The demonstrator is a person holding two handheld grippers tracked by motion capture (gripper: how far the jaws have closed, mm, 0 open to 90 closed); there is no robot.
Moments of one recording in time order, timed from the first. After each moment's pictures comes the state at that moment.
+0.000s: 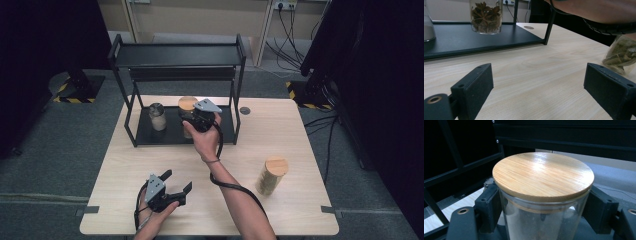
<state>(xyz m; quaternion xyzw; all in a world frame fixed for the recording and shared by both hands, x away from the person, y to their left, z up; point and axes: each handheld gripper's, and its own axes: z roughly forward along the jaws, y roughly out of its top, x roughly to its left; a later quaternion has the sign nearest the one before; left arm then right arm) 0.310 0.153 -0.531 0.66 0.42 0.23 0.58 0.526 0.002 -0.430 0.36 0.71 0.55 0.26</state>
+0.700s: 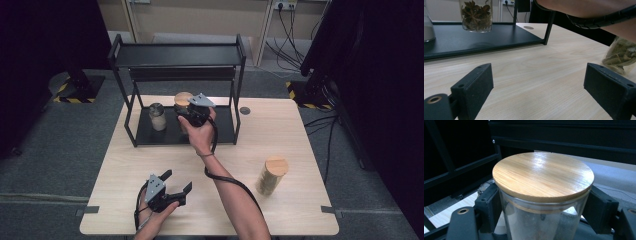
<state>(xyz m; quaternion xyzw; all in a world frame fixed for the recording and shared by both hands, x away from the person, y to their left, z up) 0.310 0.152 -0.531 0.65 0.42 0.24 0.58 0.545 0.018 -0.430 0.37 0.71 0.55 0.26</state>
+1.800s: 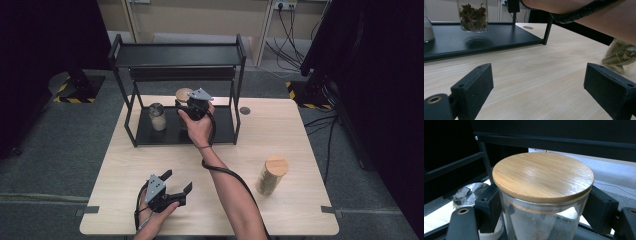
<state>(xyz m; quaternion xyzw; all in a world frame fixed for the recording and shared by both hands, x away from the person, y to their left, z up) 0.310 0.152 -0.531 0.66 0.42 0.24 0.58 0.576 0.024 -0.436 0.39 0.71 0.53 0.26</state>
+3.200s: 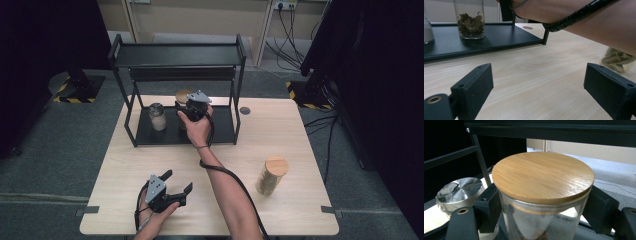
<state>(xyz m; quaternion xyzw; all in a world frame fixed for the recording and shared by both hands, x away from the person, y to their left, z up) 0.309 0.151 -0.531 0.66 0.41 0.24 0.58 0.586 0.029 -0.456 0.39 0.70 0.53 0.27</state>
